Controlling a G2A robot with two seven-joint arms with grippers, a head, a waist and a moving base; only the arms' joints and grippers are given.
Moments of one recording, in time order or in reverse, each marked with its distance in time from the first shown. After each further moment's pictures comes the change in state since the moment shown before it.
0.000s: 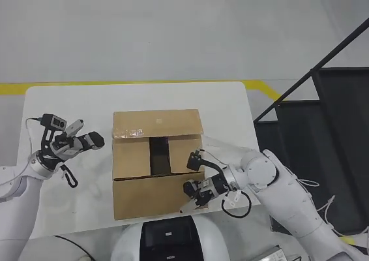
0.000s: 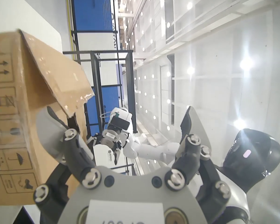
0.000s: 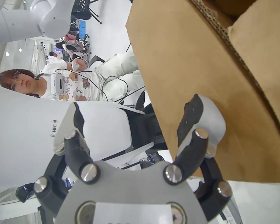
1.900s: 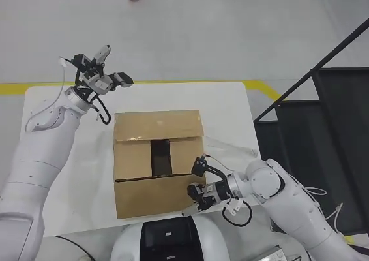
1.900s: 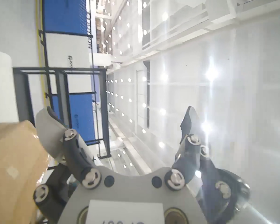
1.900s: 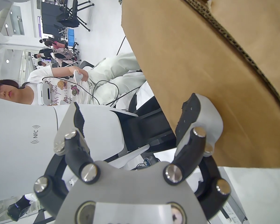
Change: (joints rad) left arm -0.680 -0.193 0.483 0.547 -0.132 -0.054 0.277; right arm -0.092 0.077 0.009 -0.074 -0.071 -0.011 -0.150
